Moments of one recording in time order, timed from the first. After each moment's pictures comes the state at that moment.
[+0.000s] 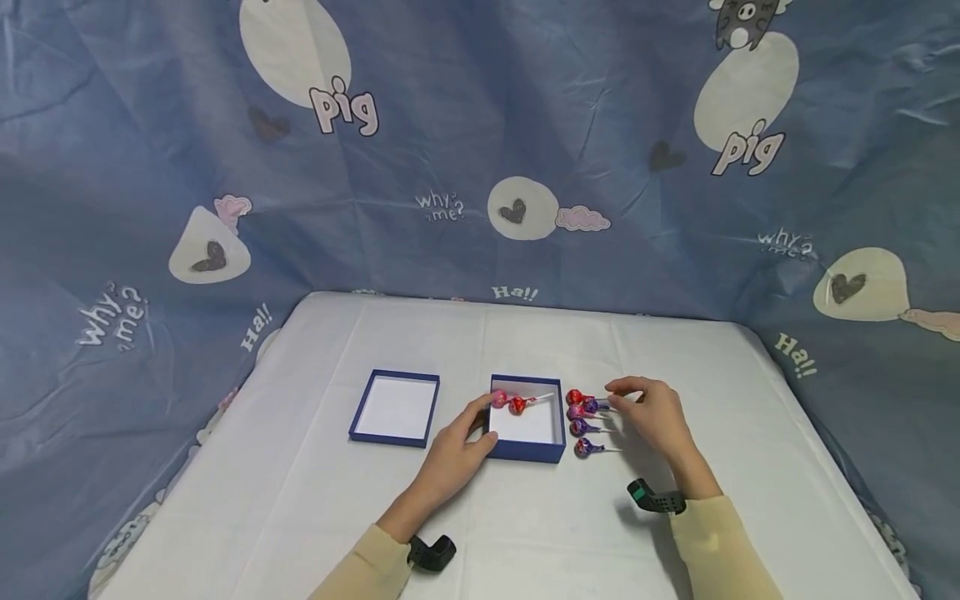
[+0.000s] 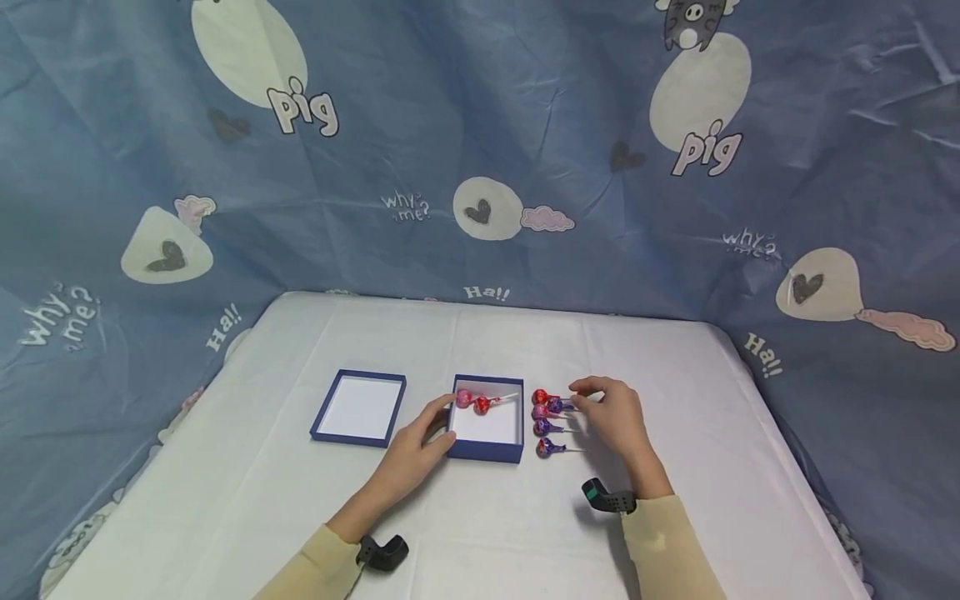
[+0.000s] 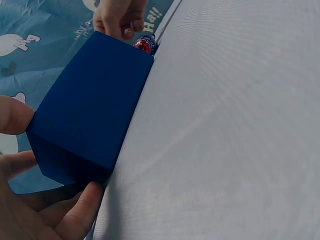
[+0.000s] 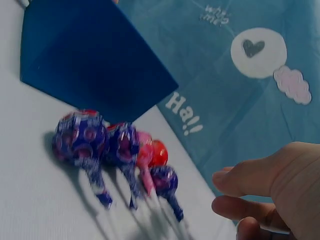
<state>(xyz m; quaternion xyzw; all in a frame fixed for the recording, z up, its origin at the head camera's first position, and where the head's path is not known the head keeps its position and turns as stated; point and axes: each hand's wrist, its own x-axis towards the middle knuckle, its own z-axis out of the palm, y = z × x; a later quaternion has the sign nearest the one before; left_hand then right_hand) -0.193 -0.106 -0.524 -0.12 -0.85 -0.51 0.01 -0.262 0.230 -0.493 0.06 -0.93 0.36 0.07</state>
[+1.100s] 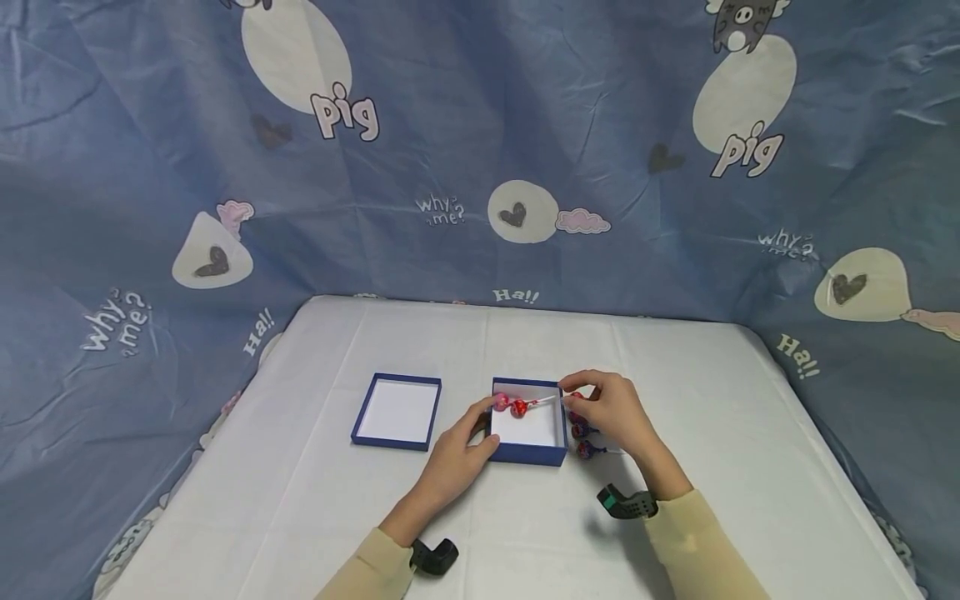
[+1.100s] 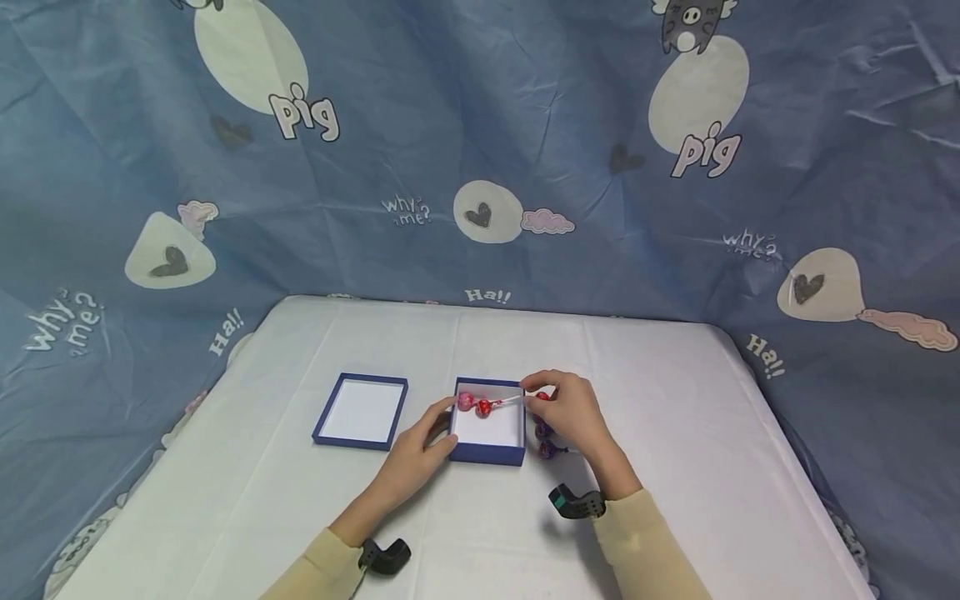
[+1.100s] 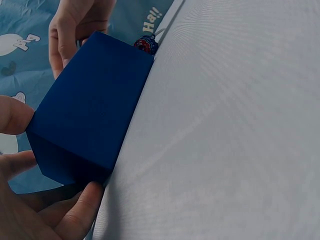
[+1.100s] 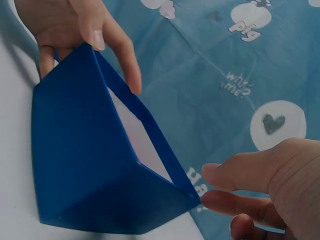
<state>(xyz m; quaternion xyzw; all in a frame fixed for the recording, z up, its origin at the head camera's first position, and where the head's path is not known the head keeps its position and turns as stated) -0.191 -0.105 -0.520 -0.12 -0.85 -0.52 0.02 -0.252 0.164 -0.459 0.12 -0.91 0.41 0.03</state>
